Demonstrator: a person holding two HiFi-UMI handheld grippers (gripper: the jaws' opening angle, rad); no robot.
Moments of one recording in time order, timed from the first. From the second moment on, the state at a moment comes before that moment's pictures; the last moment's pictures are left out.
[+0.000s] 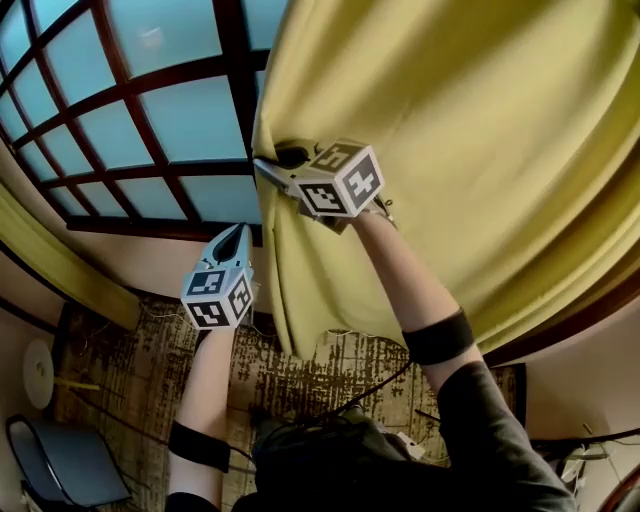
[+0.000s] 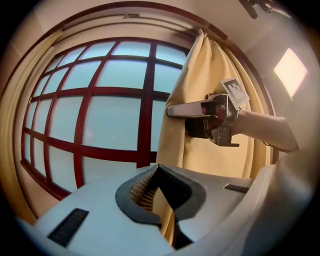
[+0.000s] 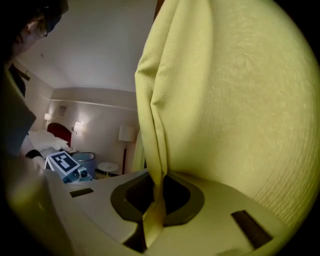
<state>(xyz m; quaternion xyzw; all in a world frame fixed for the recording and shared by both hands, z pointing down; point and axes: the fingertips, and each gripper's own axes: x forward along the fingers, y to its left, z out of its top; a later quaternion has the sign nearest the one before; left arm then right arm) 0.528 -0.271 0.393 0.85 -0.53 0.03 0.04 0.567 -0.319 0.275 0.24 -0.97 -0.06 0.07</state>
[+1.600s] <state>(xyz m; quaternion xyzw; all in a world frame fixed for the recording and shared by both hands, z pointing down) 0.200 -0.340 0.383 0.83 -0.56 0.03 0.06 0.188 -0.386 0.280 0.19 -0.97 -0.09 0.12</state>
